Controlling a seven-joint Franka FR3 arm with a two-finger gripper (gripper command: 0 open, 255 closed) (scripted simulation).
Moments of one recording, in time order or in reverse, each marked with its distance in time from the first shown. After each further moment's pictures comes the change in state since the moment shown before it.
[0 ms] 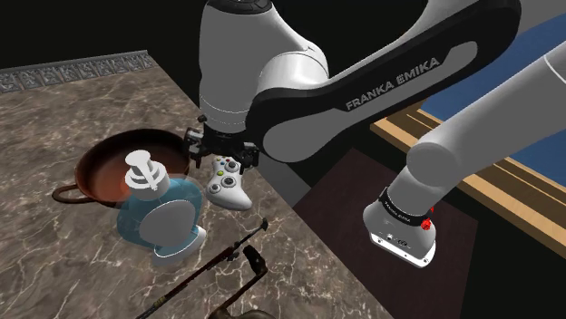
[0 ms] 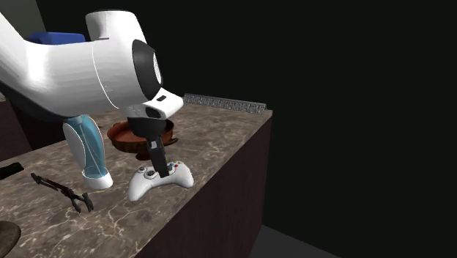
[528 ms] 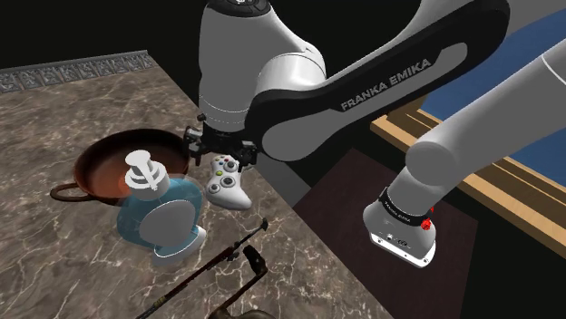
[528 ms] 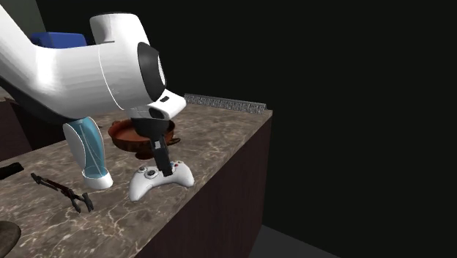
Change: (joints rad) arm -0.025 0.013 0.013 0.000 -0.027 0.022 0.012
